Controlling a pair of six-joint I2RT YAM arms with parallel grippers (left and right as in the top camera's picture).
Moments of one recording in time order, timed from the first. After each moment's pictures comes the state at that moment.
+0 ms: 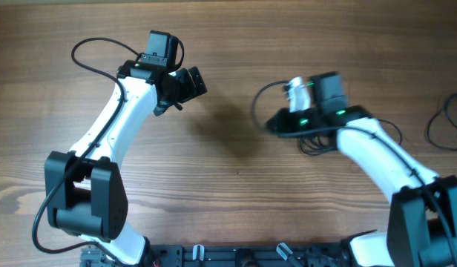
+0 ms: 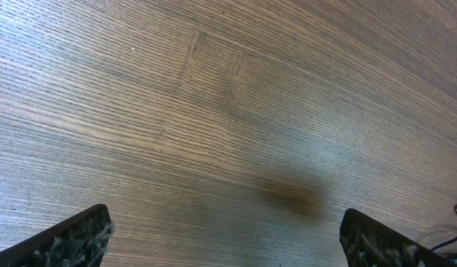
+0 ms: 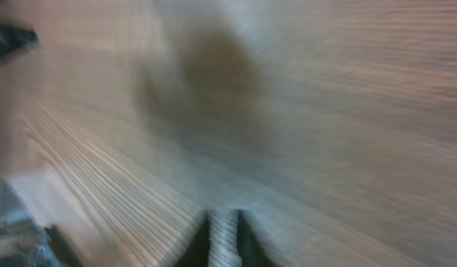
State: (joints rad) left arm -0.22 1.79 1.37 -0.78 0.10 -0.62; right arm 0.30 1.58 0.92 -0.43 -0.53 0.32
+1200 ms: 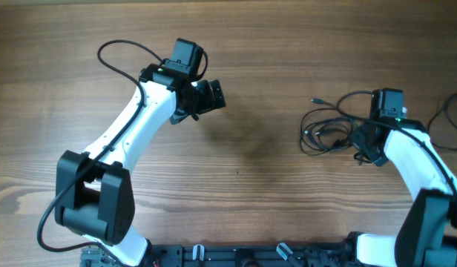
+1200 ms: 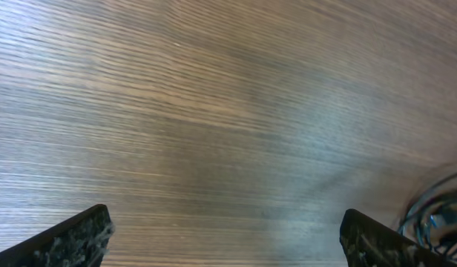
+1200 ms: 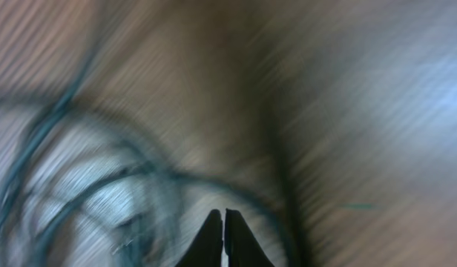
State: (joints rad) left arm -0.35 1.79 1.37 -0.85 0.14 -0.62; right arm -0.15 1.55 0.81 -0.61 0.07 0.64
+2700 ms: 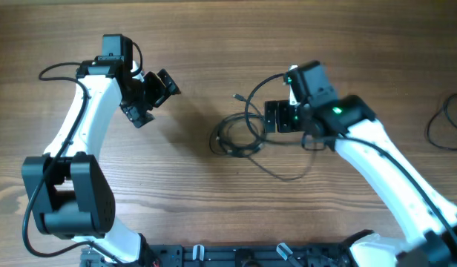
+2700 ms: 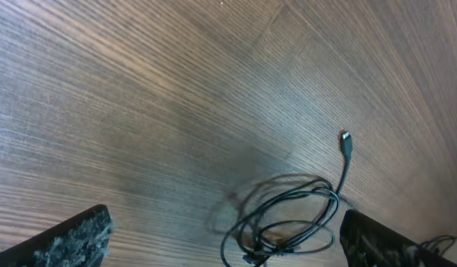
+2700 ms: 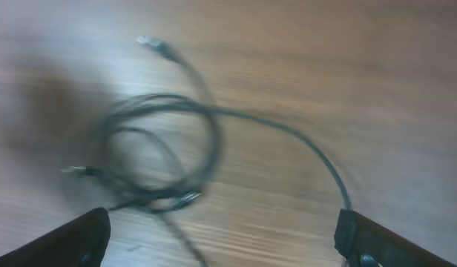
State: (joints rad) left arm 0.00 1.79 1.37 -0.94 0.36 -0.65; right arm 0.45 1.49 1.18 -0.85 0.07 0.38
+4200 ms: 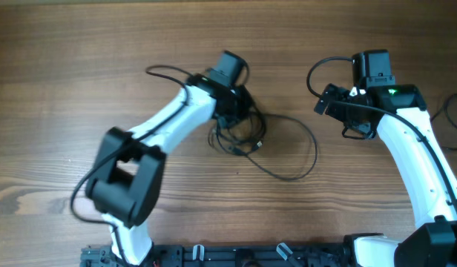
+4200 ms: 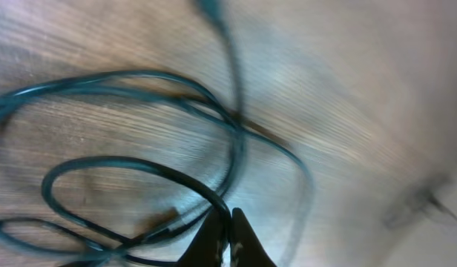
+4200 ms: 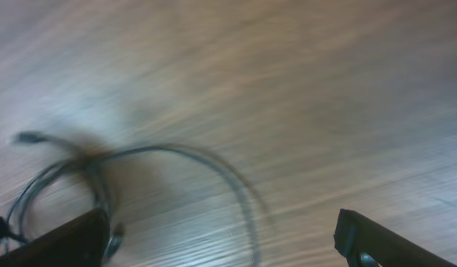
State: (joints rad) left arm -0.51 1.93 1.39 -0.63 0.36 -1.04; right arm 0.07 1.48 1.18 -0.93 -0.03 0.52
